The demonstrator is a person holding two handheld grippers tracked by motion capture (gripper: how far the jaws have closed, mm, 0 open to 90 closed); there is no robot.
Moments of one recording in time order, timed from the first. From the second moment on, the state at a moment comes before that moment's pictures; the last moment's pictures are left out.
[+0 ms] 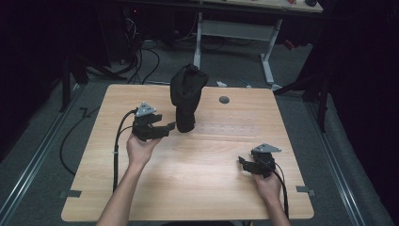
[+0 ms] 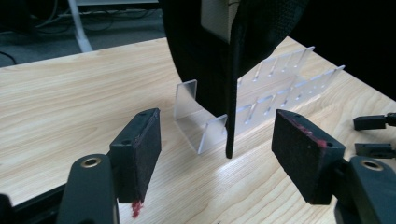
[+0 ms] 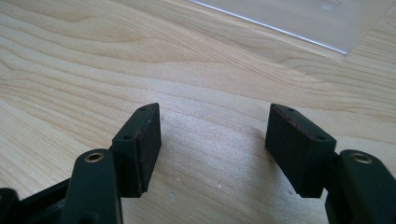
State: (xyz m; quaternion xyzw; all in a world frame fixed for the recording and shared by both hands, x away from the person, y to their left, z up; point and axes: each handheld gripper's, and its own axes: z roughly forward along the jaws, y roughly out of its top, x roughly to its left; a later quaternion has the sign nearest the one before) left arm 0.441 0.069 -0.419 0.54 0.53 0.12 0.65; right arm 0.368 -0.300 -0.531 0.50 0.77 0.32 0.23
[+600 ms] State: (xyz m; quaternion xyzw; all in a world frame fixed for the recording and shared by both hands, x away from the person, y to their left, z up) left arm 0.418 0.090 -0.407 0.52 0.53 0.12 0.66; right arm 0.368 -0.300 -0.531 0.50 0.77 0.32 0.23
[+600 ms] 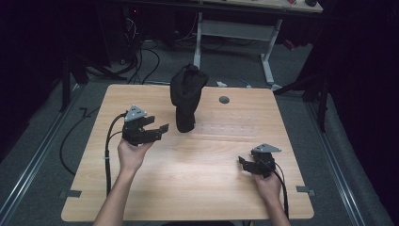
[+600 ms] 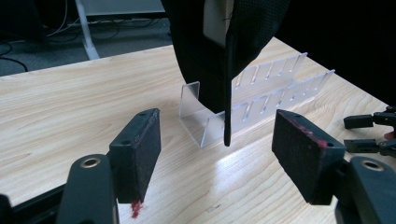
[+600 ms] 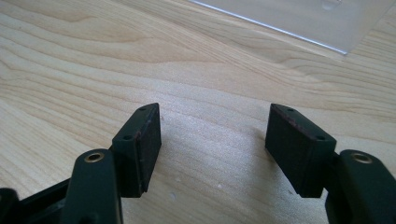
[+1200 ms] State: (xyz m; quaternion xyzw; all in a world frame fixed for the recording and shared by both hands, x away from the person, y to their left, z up) left arm 0.394 0.116 -0.406 0.51 0.53 0.12 0.67; right arm 0.368 -0.300 -0.531 0.50 0.77 0.32 0.23
